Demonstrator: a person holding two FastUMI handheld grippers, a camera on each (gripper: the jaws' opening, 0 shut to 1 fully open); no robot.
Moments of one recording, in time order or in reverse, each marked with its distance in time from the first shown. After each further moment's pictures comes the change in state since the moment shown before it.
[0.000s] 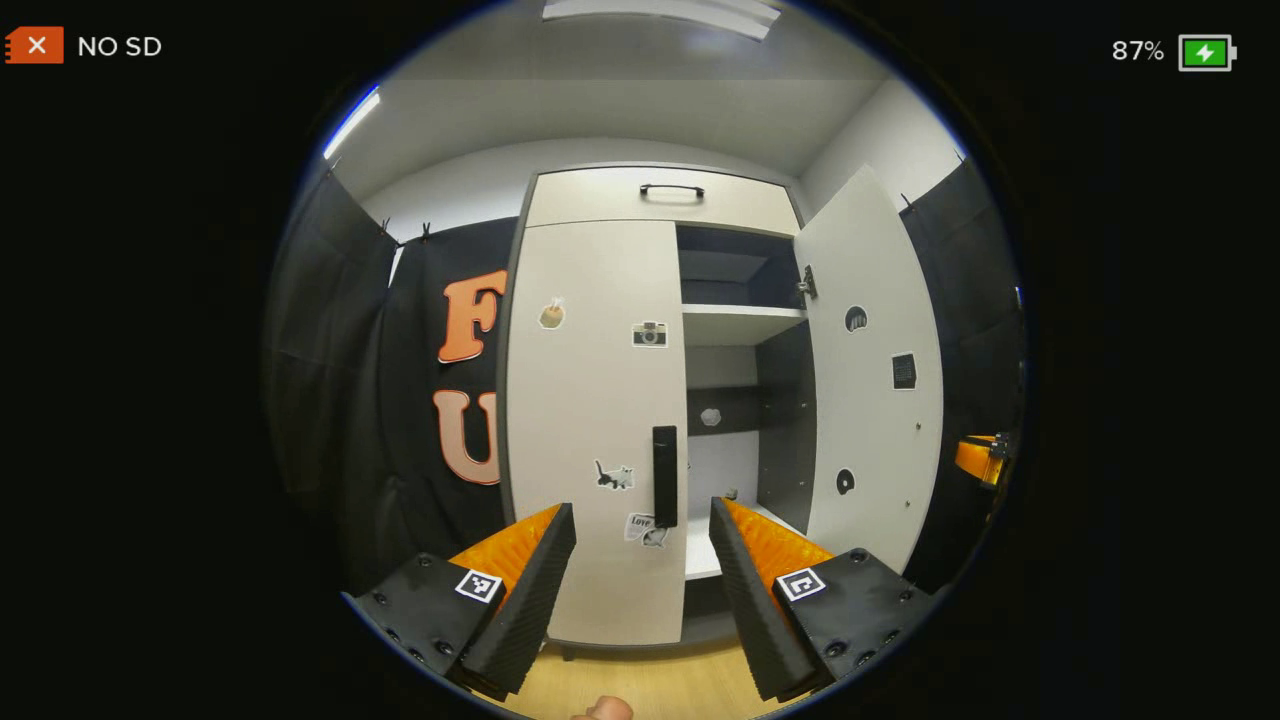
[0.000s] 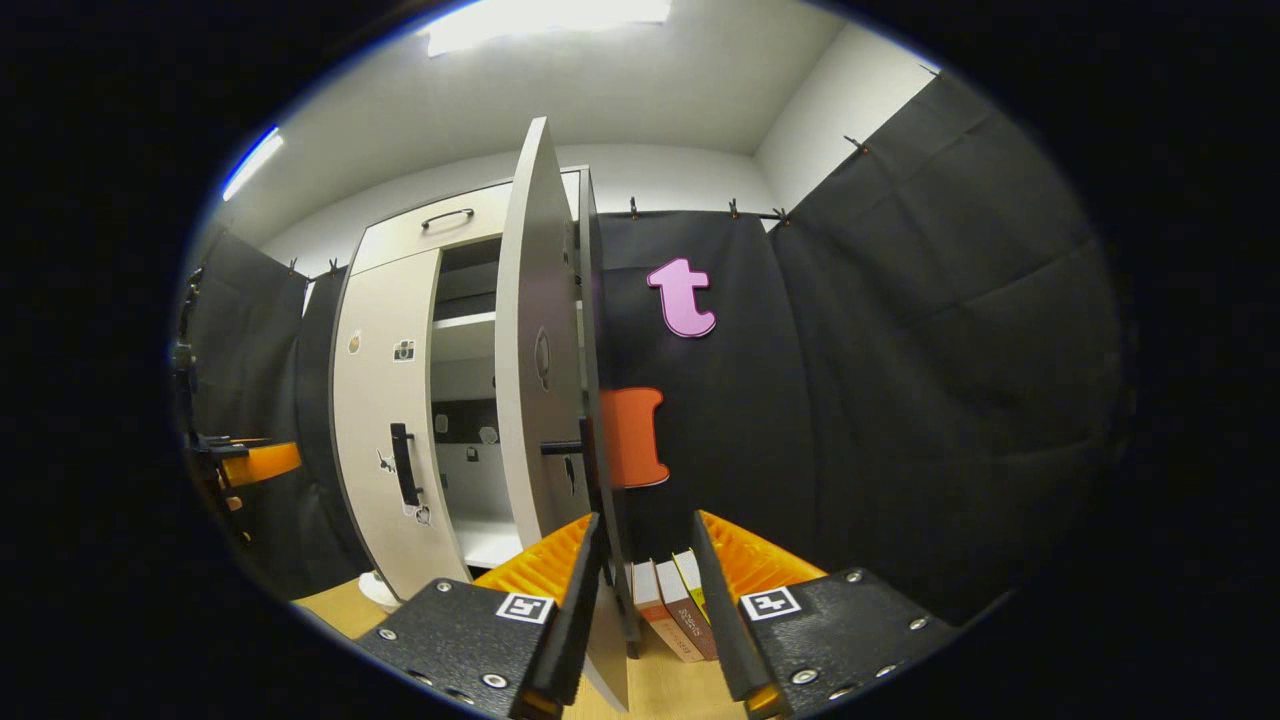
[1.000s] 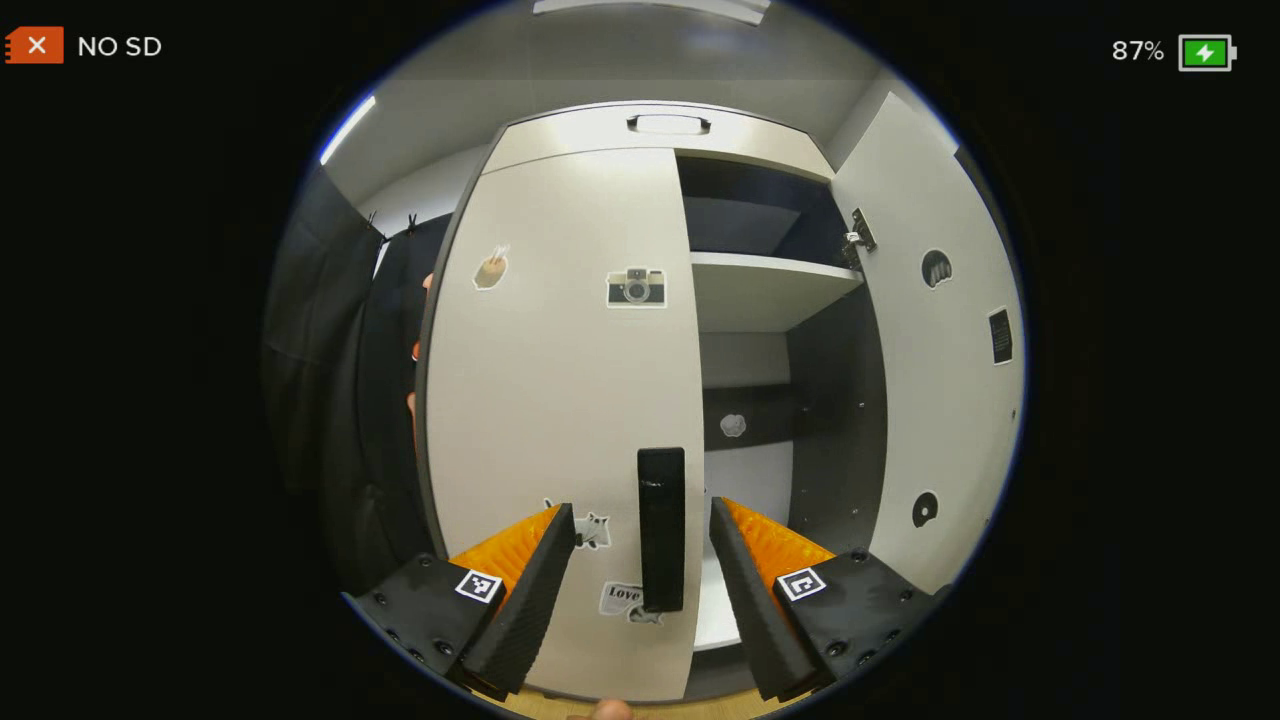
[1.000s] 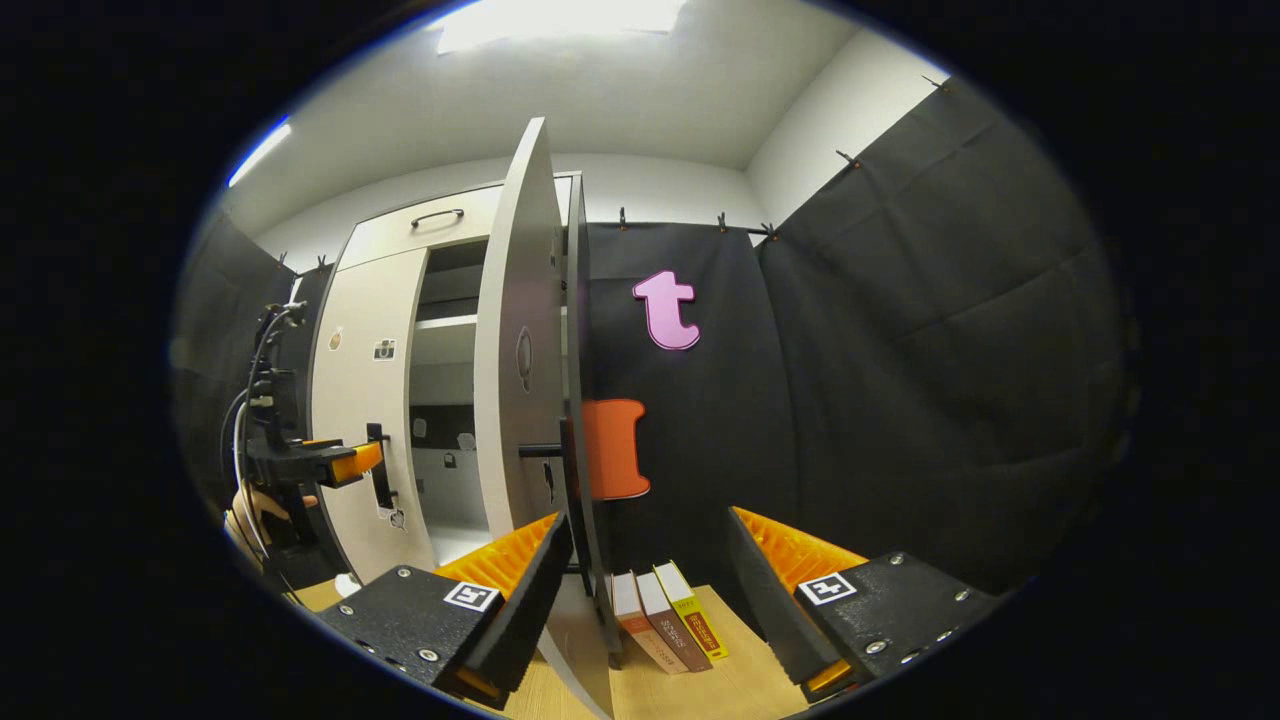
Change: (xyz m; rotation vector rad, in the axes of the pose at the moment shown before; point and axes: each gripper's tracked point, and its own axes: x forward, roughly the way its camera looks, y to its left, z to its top) left arm 0.165 -0.003 -0.033 0.009 -0.019 0.055; right arm 0.012 -0.007 0.003 -0.021 -0.055 -0.050
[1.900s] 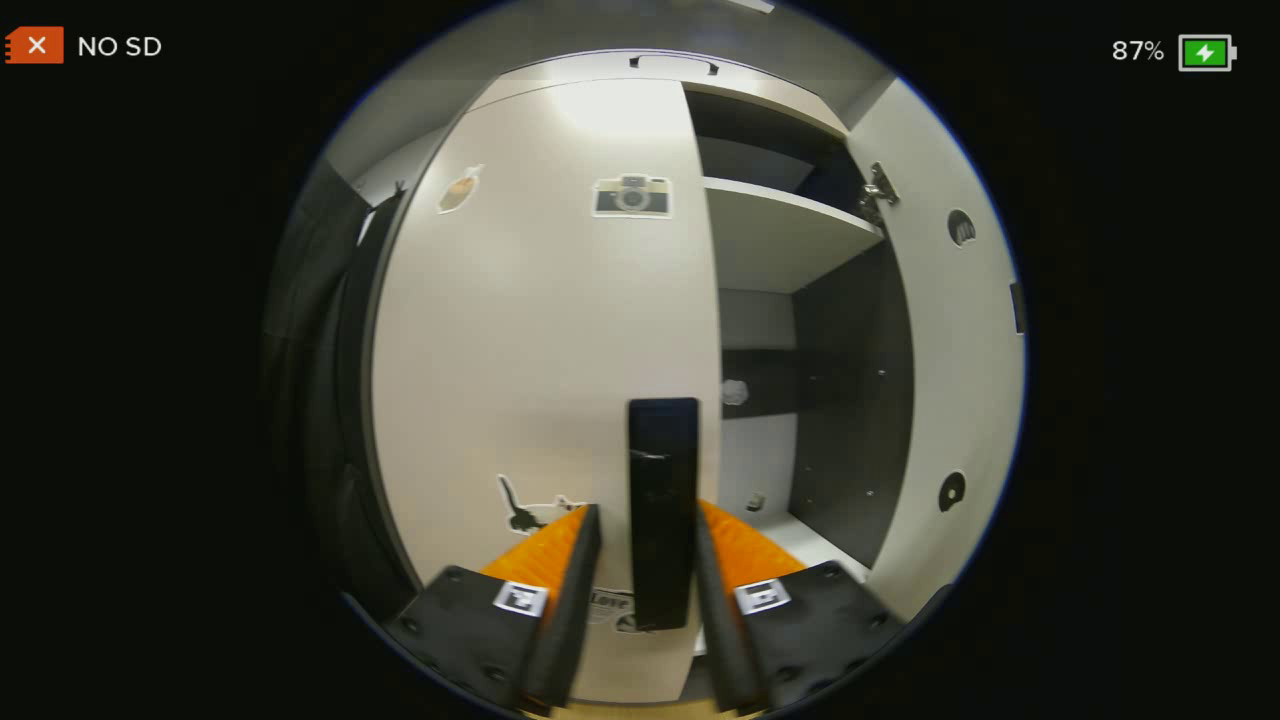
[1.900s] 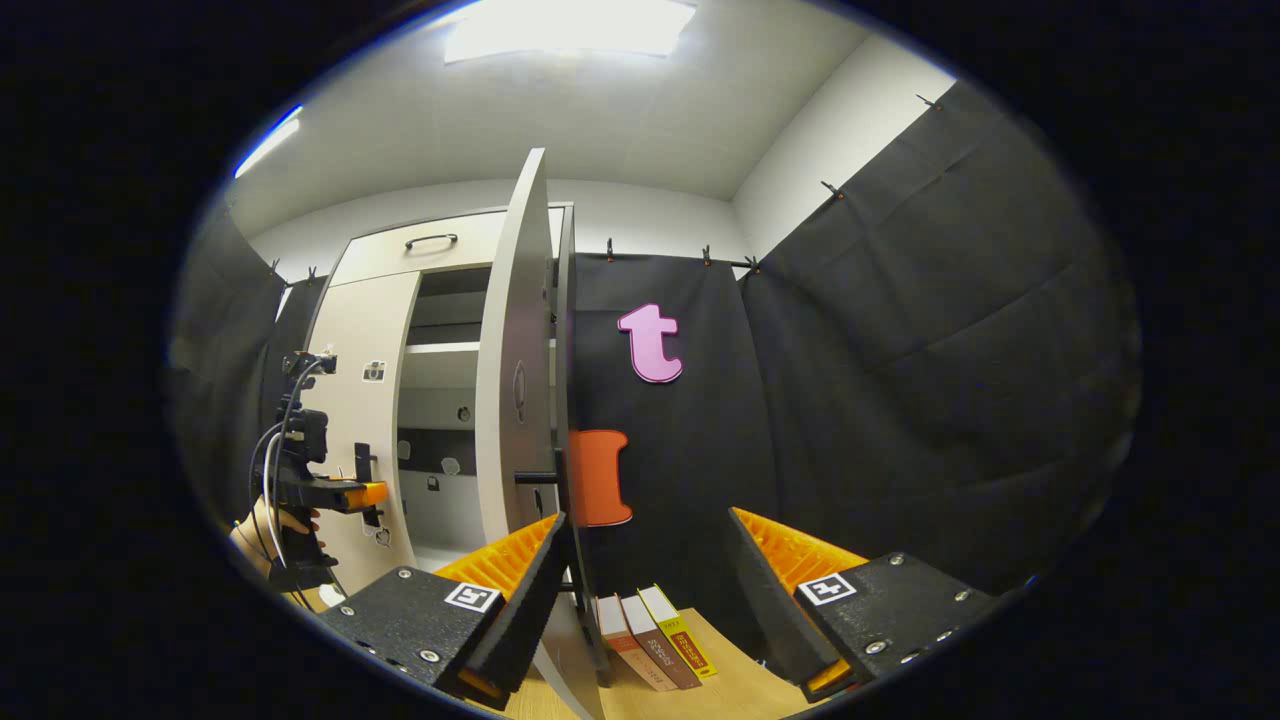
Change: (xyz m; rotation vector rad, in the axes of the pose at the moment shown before) left arm 0.035 -0.020 -0.039 -0.007 0.104 -0.094; right arm 0.001 -0.008 0.015 -0.028 -0.089 -0.052
